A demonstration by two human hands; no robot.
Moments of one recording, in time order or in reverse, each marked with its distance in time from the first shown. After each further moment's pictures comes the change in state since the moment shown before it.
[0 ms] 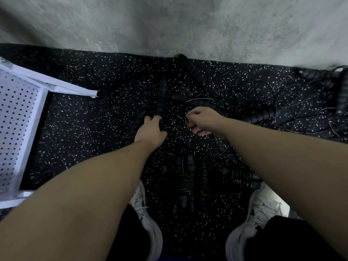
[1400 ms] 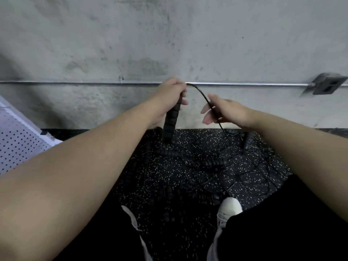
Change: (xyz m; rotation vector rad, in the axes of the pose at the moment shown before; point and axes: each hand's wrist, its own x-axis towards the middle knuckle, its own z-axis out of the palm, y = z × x) left_hand -0.215 0.223 -0.231 -0.823 0.094 0.590; right_hand -0.308 -0.088 -0.139 -0.080 0.359 -0.443
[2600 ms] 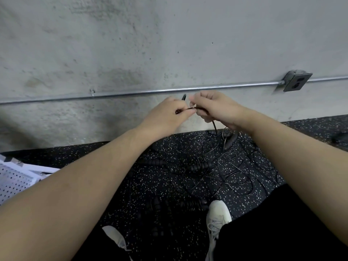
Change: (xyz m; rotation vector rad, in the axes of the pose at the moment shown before) left_hand -0.007 0.011 0.048 0.667 -0.190 0.359; right_hand -0.006 -0.007 -0.036 0.276 0.040 -0.196
